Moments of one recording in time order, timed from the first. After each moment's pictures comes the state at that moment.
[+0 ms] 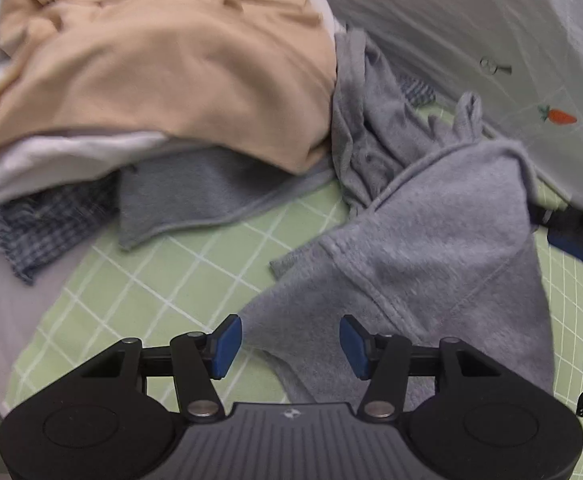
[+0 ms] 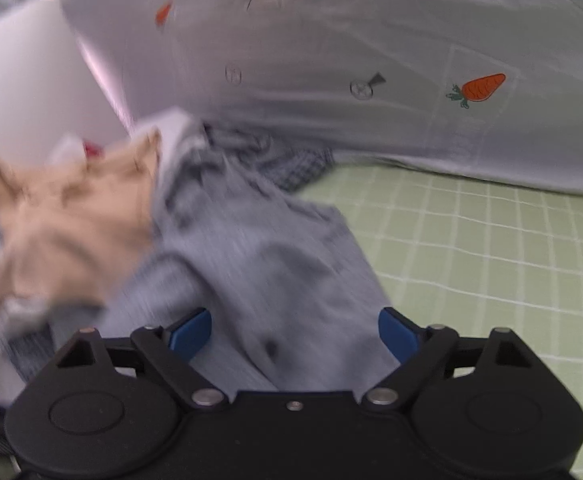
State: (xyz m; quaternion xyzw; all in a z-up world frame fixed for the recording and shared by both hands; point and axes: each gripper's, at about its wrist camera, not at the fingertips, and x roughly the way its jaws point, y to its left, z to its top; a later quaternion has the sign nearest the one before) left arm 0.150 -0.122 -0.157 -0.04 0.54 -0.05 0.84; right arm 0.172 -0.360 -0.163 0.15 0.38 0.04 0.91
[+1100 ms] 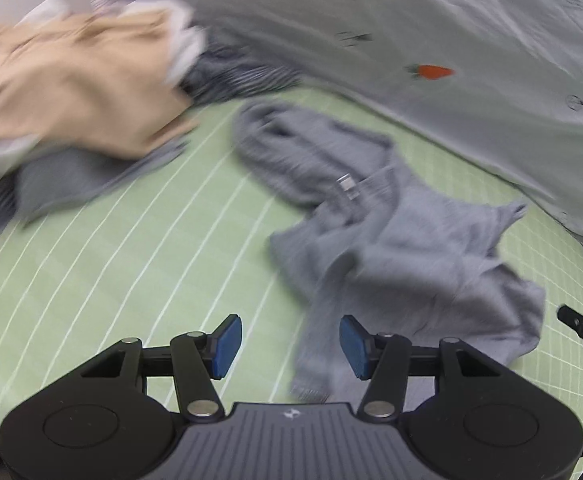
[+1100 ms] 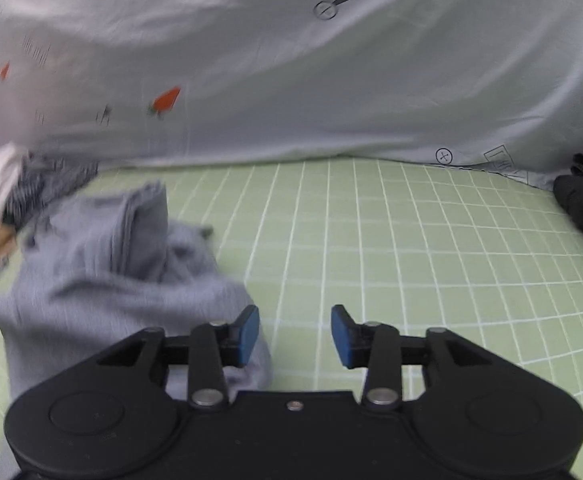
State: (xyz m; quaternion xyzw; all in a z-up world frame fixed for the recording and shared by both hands) left arm 0.074 -0.287 -0.116 -0.02 0.50 -0.13 0.85; right arm 0.000 -0.581 -0.160 0.11 0.36 -0.17 0.91
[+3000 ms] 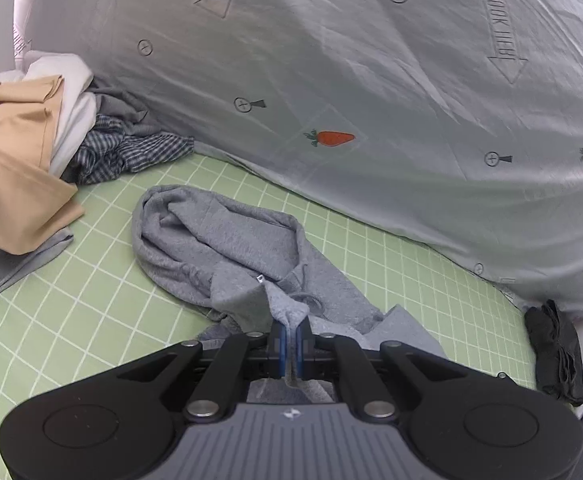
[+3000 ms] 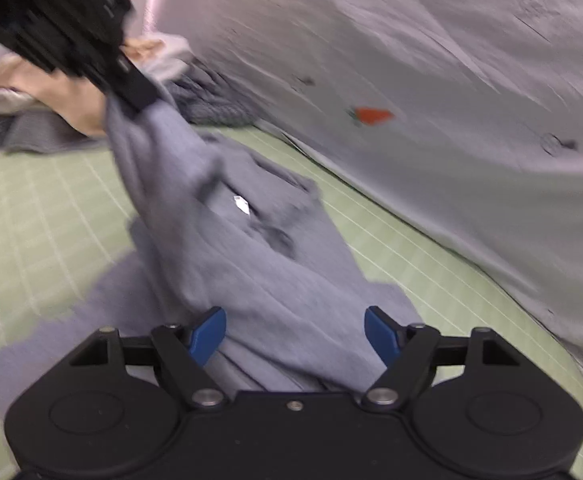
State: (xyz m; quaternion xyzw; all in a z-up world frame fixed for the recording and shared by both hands) left arm 0.120 -0.299 -0.077 -0.09 0.45 -0.21 0.86; right arm 0.038 -0.459 -0.152 -0.15 0.36 0.04 0.92
